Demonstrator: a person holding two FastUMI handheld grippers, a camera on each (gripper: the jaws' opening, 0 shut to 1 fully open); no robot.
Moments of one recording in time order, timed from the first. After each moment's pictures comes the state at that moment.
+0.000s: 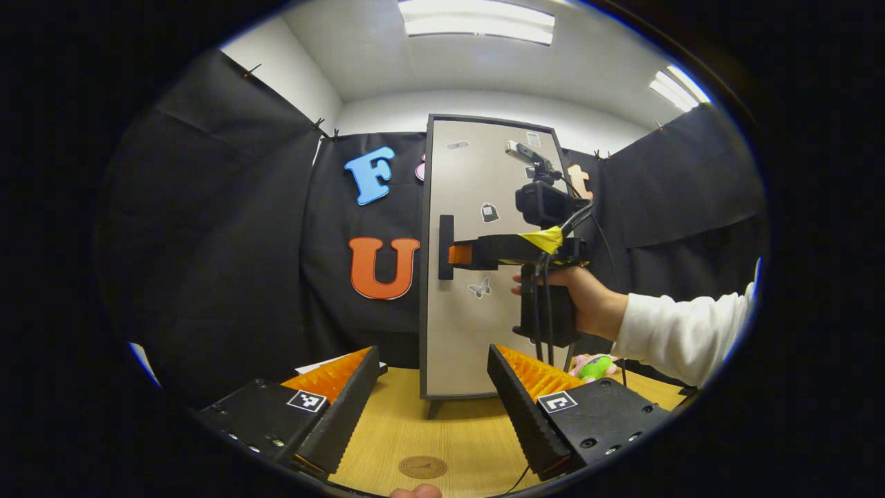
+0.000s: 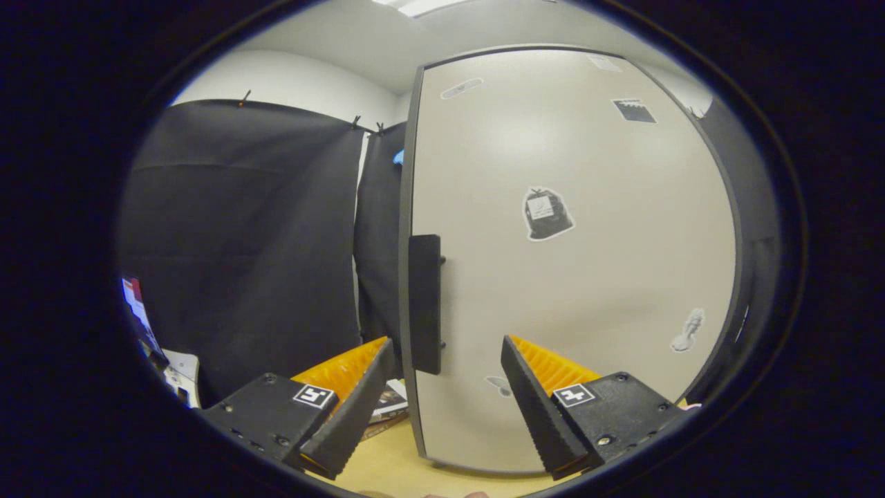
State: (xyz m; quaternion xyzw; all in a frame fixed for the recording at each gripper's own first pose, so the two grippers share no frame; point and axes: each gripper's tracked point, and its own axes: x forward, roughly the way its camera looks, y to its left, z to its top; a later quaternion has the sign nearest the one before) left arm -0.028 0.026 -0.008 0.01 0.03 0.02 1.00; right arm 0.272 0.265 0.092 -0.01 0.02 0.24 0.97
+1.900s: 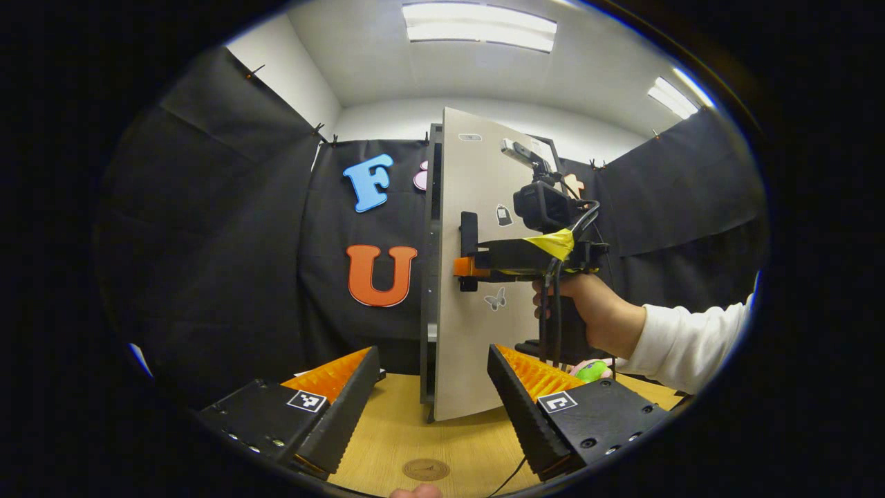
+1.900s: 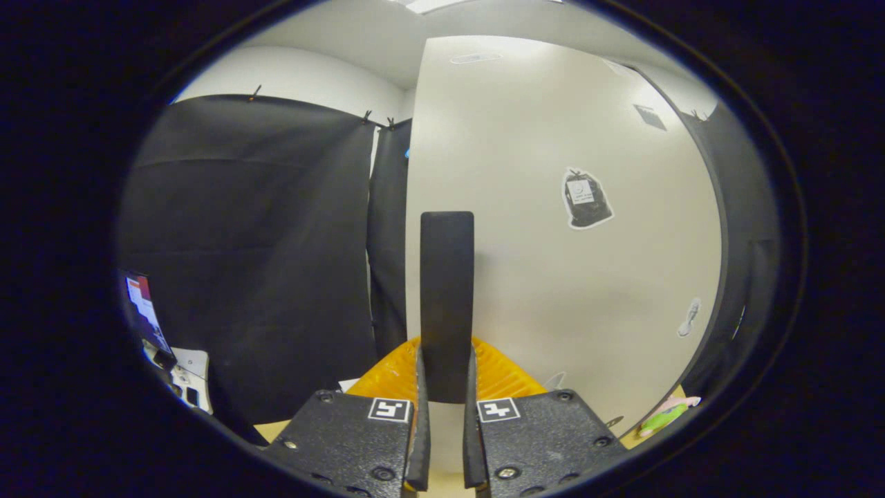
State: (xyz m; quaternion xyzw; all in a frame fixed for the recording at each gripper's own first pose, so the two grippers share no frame) left arm -0.038 0.037 -0.005 0.01 0.01 0.00 1.00; right arm 0.261 0.282 0.086 -0.01 0.04 0.25 0.97
